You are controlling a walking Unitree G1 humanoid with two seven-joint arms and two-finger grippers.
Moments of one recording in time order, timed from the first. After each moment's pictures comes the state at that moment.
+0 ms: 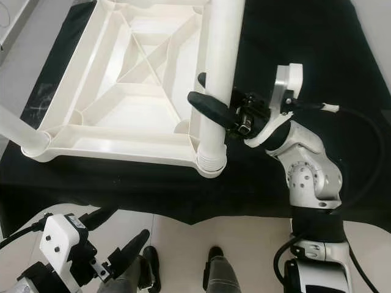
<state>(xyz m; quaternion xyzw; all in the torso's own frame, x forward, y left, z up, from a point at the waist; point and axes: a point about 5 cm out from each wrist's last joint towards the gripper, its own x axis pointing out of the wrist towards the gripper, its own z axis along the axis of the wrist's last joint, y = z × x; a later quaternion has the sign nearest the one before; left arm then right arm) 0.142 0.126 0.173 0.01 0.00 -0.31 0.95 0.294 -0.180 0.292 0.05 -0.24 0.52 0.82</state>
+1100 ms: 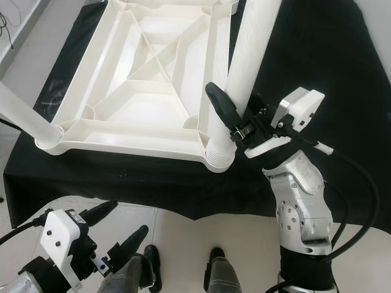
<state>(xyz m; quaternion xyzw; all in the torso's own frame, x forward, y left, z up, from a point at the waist) 0.155 0.132 0.175 0.02 -0.01 -0.31 0.95 0.272 -0.176 0.279 0.04 -0.30 0.30 0.90</state>
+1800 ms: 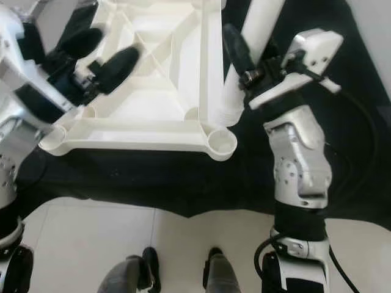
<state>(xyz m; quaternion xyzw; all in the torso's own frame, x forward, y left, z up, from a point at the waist) 0.262 0.114 0.356 -0.04 -0.28 -0.47 0.84 0.304 -0.180 0.334 0.02 -0.34 0.23 0.91</state>
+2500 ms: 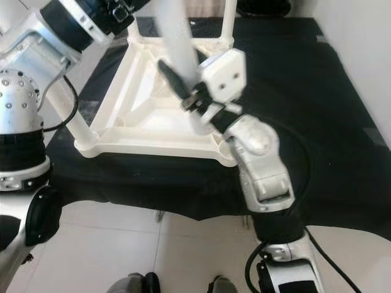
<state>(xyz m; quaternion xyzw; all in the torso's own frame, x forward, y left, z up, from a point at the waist) 0.295 0.091 0.436 -0.11 -0.32 -0.51 0.79 0.297 -0.097 0.313 -0.14 -0.33 0.32 0.88</state>
